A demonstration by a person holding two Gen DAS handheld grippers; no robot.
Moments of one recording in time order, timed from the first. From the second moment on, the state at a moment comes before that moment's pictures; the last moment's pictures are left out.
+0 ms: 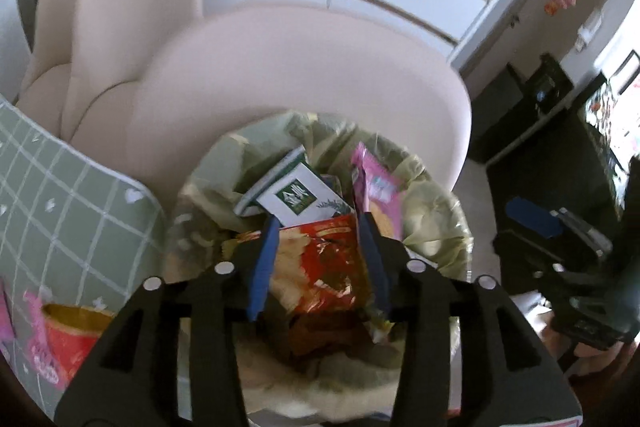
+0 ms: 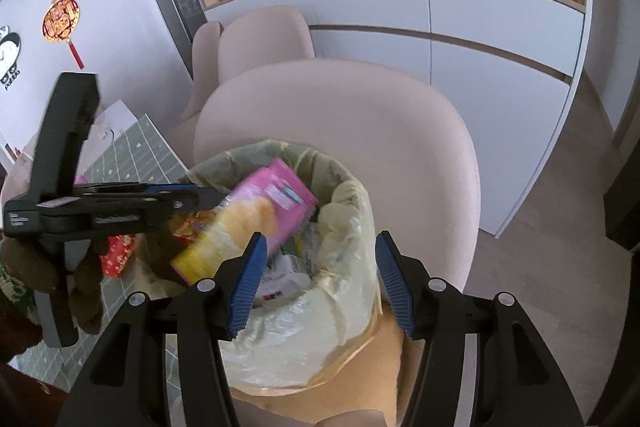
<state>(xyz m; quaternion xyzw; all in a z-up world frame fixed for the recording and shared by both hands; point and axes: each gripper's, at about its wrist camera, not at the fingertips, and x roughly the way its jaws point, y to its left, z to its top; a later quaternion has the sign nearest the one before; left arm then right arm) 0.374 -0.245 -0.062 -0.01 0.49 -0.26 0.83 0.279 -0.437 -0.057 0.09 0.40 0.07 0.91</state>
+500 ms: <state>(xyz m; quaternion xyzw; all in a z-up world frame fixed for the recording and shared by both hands) 0.280 -0.032 0.022 -0.07 0.38 -0.08 0.92 0.282 -0.282 -0.026 0.04 0.36 0.24 0.90</state>
